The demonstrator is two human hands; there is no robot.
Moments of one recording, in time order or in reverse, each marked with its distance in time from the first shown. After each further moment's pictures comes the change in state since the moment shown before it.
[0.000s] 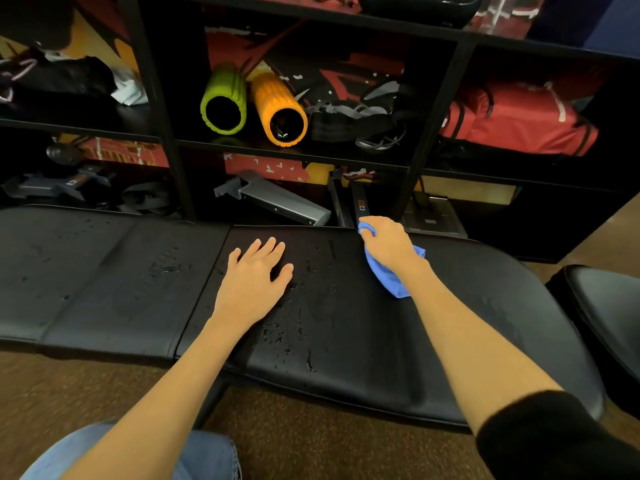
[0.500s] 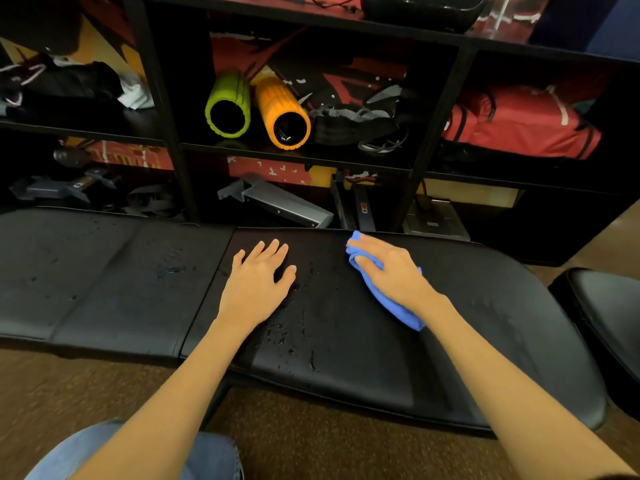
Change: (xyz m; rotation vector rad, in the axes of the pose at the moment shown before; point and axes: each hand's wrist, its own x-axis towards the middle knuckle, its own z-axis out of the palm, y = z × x) left_hand 0.000 -0.002 0.000 -0.019 0.026 0.004; right_hand -0.052 0.003 0.003 0.147 -0.027 -0.261
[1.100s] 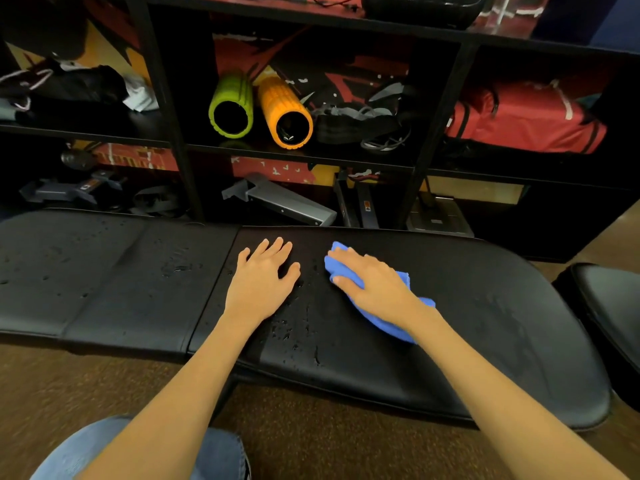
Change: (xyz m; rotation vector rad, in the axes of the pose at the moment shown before) left_hand 0.001 0.000 0.000 0.007 0.019 -0.017; right_hand -0.021 -0.046 0.016 -0.107 -0.152 -0.001
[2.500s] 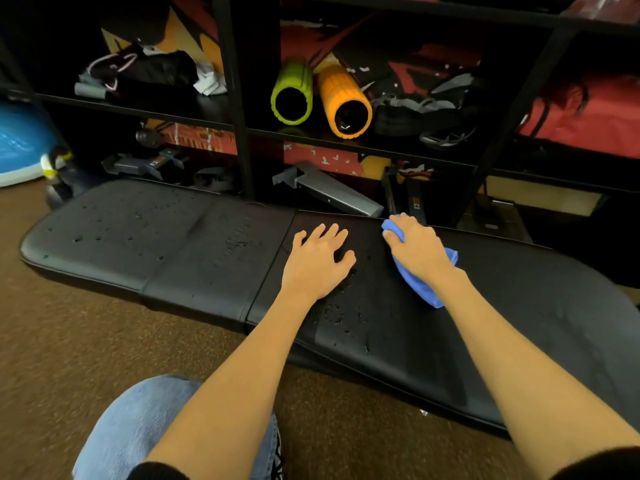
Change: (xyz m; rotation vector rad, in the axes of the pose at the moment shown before) left_hand 0.002 -0.005 0.002 0.034 0.025 0.007; right_hand 0.062 -0.010 0.002 -0.006 0.075 0.236
